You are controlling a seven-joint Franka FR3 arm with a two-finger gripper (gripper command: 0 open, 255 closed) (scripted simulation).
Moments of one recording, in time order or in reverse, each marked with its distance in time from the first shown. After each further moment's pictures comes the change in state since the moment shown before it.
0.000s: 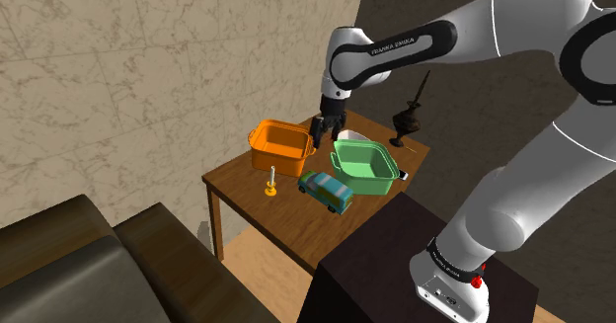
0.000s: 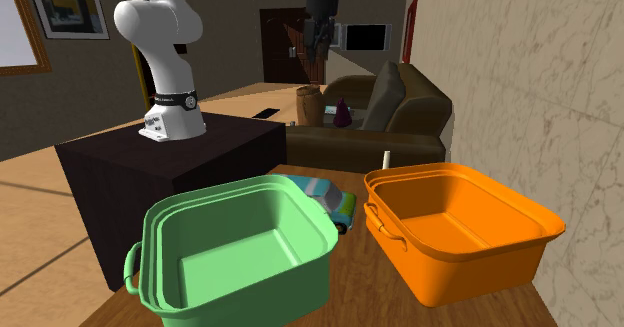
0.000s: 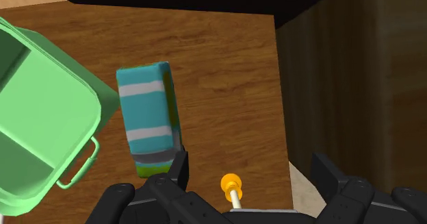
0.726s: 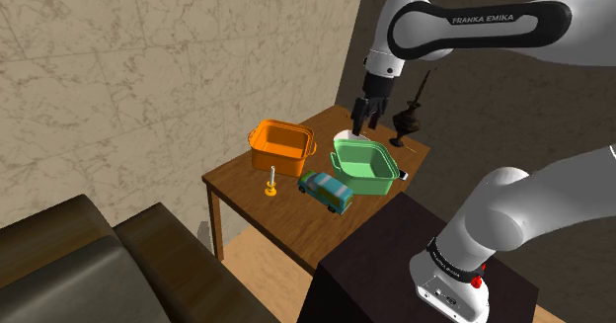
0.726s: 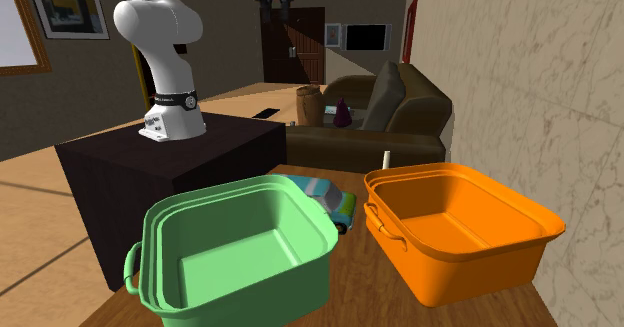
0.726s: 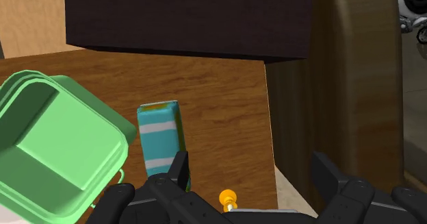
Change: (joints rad) arm -0.017 -0.416 -0.056 -0.131 0.015 -0.276 -0.057
